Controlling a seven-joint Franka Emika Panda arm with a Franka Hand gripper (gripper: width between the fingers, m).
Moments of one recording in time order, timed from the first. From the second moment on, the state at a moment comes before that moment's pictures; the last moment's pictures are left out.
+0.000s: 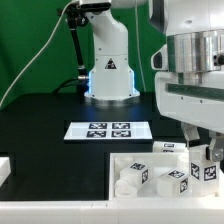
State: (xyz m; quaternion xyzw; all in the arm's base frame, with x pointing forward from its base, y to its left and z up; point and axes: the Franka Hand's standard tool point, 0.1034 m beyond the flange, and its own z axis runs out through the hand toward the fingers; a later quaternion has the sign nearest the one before) arm 0.654 0.142 0.085 -0.84 0.54 -0.03 0.07
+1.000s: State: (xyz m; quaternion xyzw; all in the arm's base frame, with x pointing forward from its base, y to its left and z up) arm 0.654 0.138 0.084 -0.99 0.13 -0.06 0.03
